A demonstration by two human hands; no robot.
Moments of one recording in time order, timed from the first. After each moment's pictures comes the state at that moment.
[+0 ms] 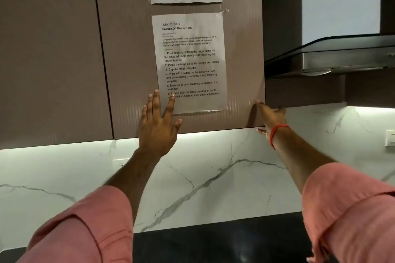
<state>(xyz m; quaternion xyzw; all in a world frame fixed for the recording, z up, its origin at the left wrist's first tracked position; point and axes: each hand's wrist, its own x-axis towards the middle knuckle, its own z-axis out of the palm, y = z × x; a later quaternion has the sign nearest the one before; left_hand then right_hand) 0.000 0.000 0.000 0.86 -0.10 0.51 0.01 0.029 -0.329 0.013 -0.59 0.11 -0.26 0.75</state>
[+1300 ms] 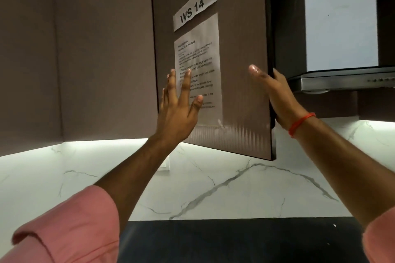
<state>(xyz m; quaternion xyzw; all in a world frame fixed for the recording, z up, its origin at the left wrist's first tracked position) -0.223 -0.003 0.072 0.81 -0.15 0.55 0.15 -0.254 -0.246 0.103 -0.65 -0.32 -0.31 0.62</state>
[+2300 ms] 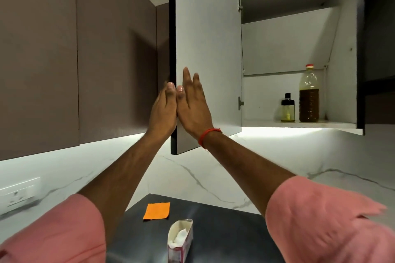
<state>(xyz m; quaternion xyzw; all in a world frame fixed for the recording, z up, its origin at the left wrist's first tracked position) -0.407 0.197 0.073 0.74 -0.03 0.50 0.45 -0.346 0.133 0.074 -0.69 -0.42 -0.36 0.46</state>
